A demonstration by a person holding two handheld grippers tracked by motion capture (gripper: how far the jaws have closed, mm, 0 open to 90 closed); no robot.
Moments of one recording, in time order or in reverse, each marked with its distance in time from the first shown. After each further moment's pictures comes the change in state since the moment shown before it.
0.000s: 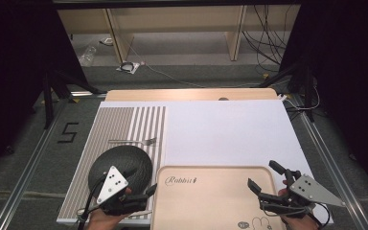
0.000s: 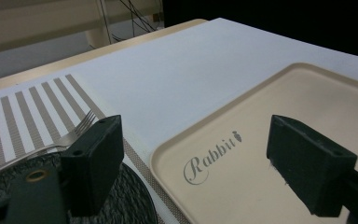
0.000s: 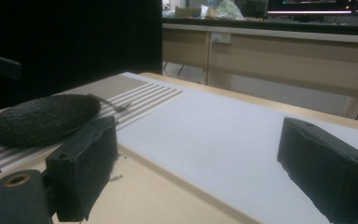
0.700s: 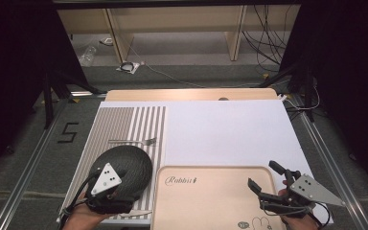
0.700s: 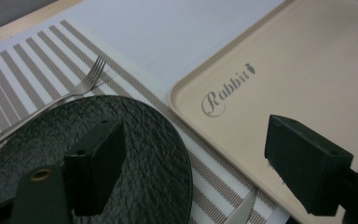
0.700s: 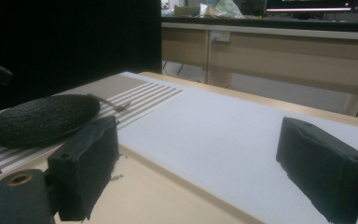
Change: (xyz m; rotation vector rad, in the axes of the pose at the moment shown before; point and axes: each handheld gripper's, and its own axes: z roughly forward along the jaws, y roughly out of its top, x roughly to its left) left arm 0.025 0.004 -0.016 0.265 -0.019 0.087; right arm 0.000 0.000 0.000 0.007 -0.002 0.011
